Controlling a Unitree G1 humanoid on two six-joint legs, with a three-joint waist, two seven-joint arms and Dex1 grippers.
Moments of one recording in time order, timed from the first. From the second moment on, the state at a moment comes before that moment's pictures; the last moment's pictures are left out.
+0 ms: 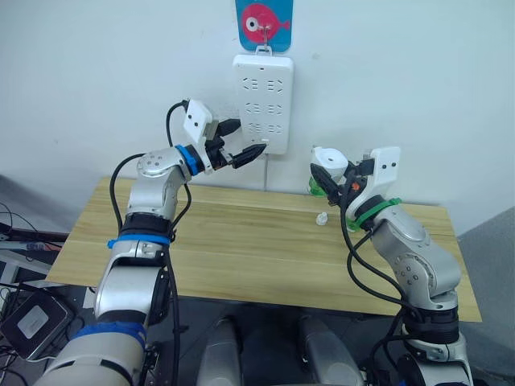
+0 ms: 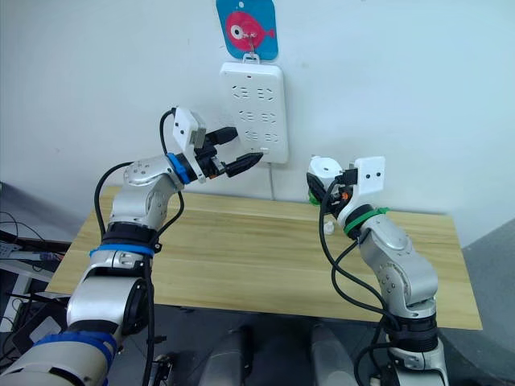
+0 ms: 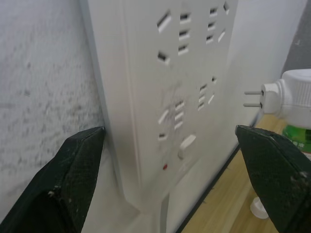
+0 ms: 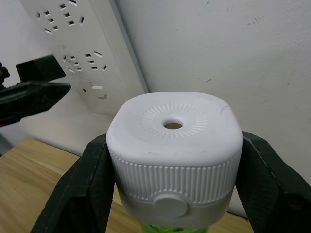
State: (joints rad) left arm -1.00 0.41 0.05 0.75 -0.27 0.01 -1.02; right arm -0.39 -0.18 -0.06 -0.42 0.45 0.70 0.16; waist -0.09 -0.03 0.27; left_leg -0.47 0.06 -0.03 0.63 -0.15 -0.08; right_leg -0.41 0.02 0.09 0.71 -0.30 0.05
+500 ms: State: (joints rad) left arm -1.02 0.41 0.02 0.70 -0.31 0.23 -1.26; right arm -0.36 -0.18 -0.06 -0.51 0.50 0.73 0.16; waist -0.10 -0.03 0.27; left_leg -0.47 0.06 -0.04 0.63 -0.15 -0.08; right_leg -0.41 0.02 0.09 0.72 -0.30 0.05
